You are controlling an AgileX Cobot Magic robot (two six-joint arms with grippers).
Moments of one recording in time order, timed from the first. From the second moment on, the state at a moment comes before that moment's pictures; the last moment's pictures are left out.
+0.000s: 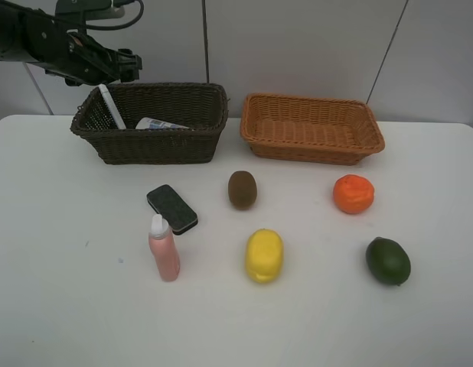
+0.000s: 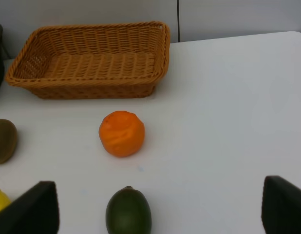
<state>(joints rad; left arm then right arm) -0.14 2.01 -1.33 -0.07 -0.05 -0.06 -0.06 0.00 -0.52 0.05 1.06 0.00</state>
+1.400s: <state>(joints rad) -0.47 1.63 -1.20 -0.19 1.20 -0.26 -0.06 0.00 -0.52 0.05 1.06 0.00</state>
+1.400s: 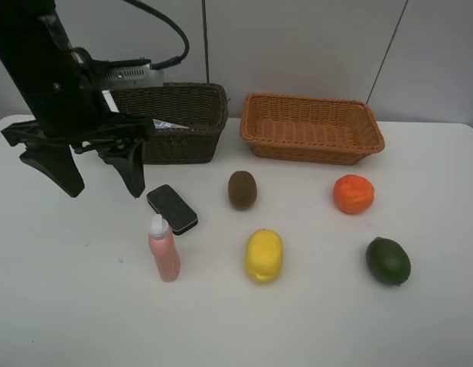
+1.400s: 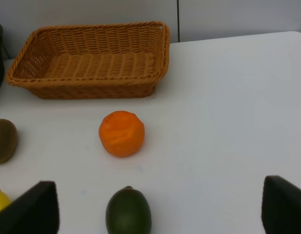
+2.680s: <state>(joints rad) -0.69 1.88 -1.07 -0.10 0.85 -0.56 -0.06 0.00 -0.52 0.05 1.06 0.00</state>
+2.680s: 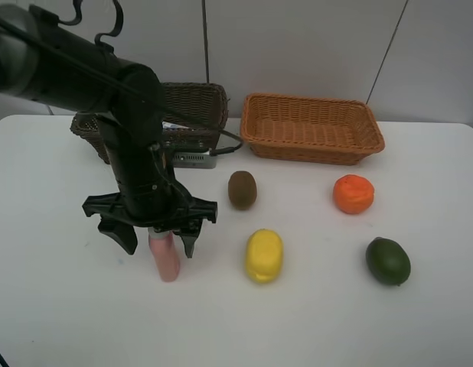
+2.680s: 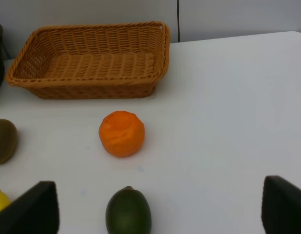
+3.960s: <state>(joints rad) -0.42 1.94 -1.78 -0.05 0.97 -0.44 -0.06 0.00 -0.52 0.05 1.06 0.00</state>
